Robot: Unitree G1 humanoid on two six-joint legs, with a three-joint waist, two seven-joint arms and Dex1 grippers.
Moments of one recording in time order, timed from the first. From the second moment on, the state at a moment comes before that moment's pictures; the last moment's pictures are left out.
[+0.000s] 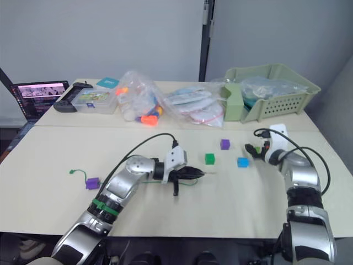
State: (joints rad) left arm -0.65 0.22 -0.35 0.23 -0.12 0.22 -1.03; right arm -0.71 -0.61 -0.19 0.68 0.17 0.40 0.52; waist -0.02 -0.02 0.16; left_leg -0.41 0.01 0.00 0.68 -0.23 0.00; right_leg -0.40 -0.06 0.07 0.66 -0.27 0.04
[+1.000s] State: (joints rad) left arm -0.70 0.18 -0.36 0.33 -0.12 0.16 -1.06; right arm -0.50 -0.63 -0.35 0.33 0.30 0.56 0.44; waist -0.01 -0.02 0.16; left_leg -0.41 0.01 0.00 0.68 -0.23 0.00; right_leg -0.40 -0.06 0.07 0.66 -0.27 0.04
